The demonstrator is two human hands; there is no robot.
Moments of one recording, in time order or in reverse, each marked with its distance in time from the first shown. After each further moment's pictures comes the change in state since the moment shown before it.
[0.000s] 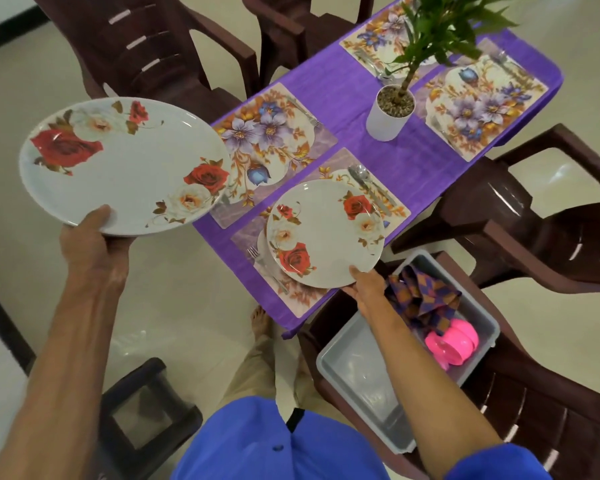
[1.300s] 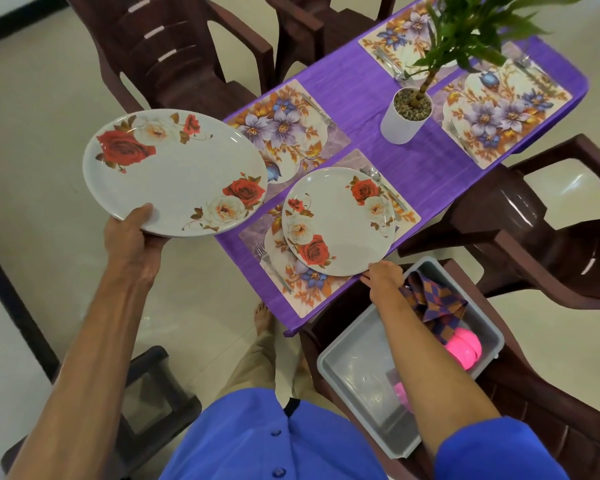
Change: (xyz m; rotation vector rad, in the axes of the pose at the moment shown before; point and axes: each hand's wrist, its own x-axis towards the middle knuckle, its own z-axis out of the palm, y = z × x) left_hand -0.014 -0.023 0.015 0.024 -0.019 -0.086; right_hand 0.047 -0.028 0.004 -0.217 0.287 0.024
